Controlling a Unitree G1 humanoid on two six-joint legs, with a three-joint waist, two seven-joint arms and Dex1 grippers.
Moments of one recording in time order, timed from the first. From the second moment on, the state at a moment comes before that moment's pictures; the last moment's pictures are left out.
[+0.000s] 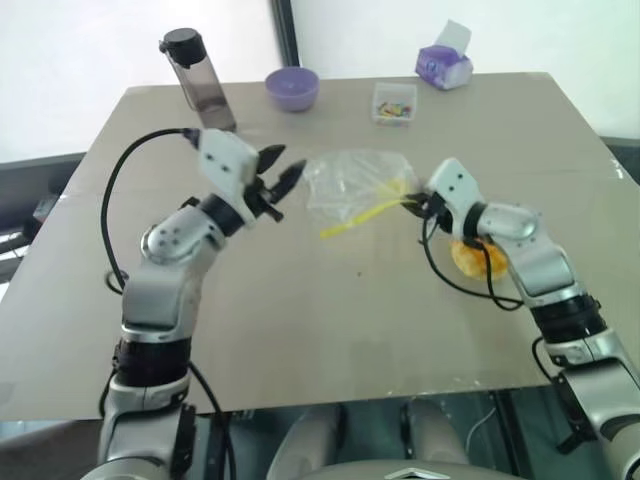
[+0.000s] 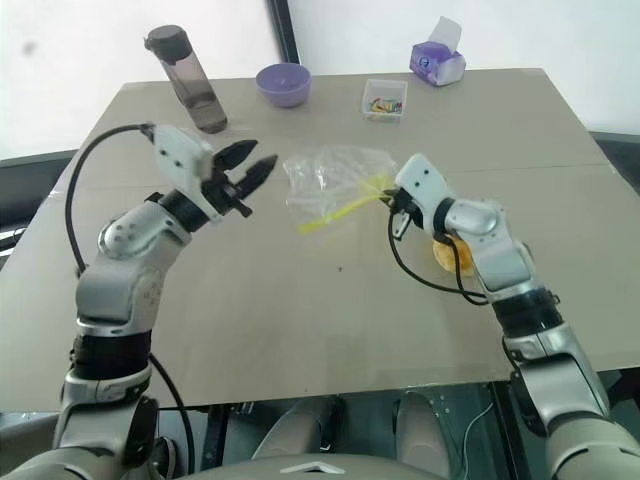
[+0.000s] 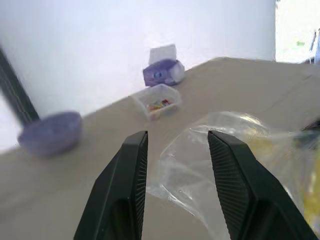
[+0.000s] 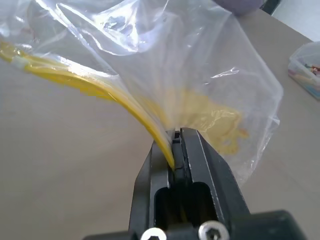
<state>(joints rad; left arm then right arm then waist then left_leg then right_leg) -0.42 0.54 0.02 -0.29 -0.22 0.29 -0.57 -0.70 -0.47 0.23 0.12 -0.04 0.30 0.74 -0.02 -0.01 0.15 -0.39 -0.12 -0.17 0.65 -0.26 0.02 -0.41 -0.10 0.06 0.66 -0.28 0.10</state>
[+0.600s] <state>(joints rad) -0.33 0.66 -0.21 -0.10 0.44 -0.30 -0.39 -0.83 -0.43 0.23 0.24 -0.02 0.35 0.80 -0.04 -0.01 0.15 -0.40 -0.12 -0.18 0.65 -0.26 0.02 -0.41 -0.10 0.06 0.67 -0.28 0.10</state>
